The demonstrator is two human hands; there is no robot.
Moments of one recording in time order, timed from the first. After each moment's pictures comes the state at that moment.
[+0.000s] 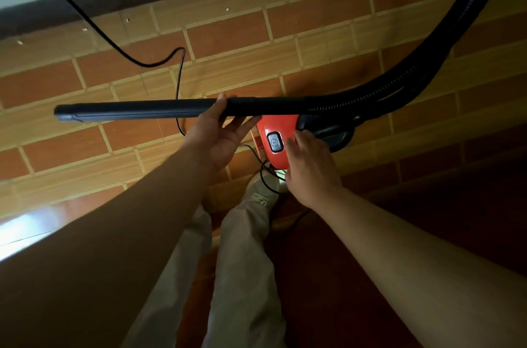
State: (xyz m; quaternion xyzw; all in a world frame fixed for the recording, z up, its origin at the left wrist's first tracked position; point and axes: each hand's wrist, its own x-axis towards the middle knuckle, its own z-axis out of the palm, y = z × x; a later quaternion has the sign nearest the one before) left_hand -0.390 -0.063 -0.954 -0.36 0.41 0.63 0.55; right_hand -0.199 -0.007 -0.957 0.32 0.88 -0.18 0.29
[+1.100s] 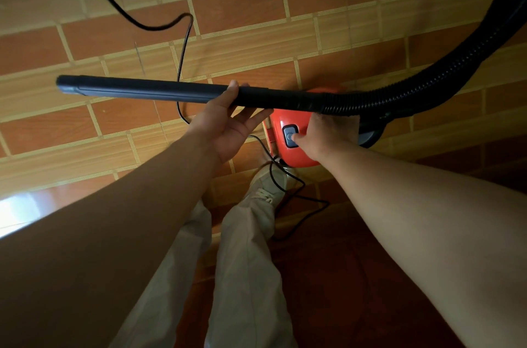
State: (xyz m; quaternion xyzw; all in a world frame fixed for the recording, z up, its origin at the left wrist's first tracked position) left_hand -0.397 -0.082 -1.008 -0.36 0.41 0.62 0.57; right_hand -0.235 0.021 -1.034 0.45 0.80 -0.09 0.38
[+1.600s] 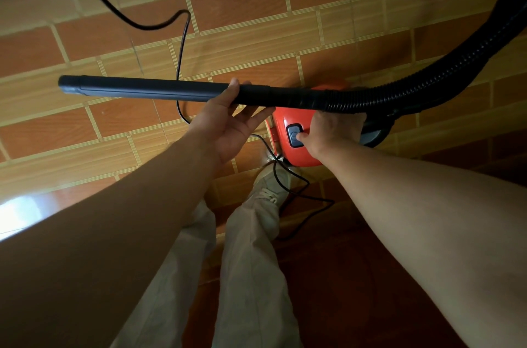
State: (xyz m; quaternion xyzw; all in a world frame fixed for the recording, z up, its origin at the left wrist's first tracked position) left_hand -0.404 -0.080 -1.016 -0.36 0.41 0.61 0.57; right_hand -0.243 0.019 -1.044 0.47 0.79 -0.03 0.40
